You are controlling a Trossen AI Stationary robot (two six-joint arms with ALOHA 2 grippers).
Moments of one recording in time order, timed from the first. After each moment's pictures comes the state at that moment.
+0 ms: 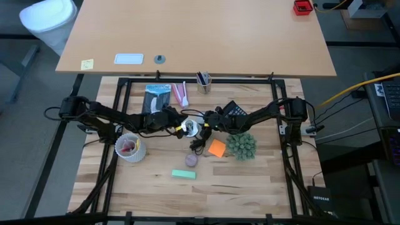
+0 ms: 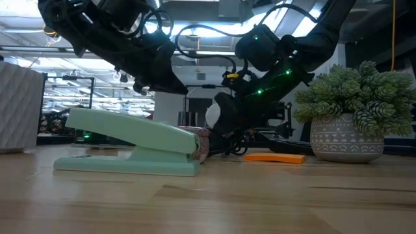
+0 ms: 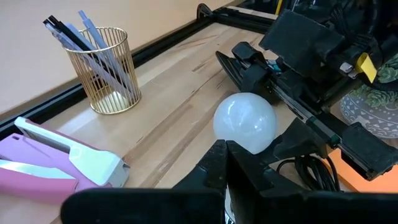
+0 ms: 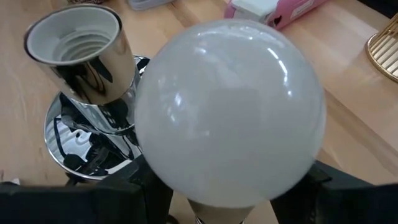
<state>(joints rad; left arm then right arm) 0.03 1.43 0.55 0.47 -0.48 -0.25 -0.08 1.90 0.88 0.34 0.35 0.29</state>
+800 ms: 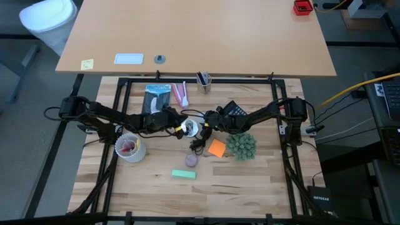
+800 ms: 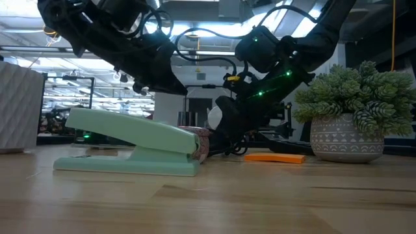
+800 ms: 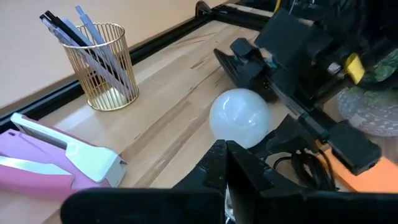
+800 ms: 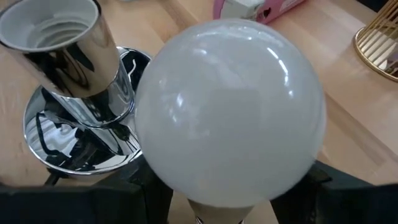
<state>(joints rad) 0.02 1.43 0.55 0.46 -0.48 -0.26 -0.08 1.90 0.88 0.31 0.37 0.29</state>
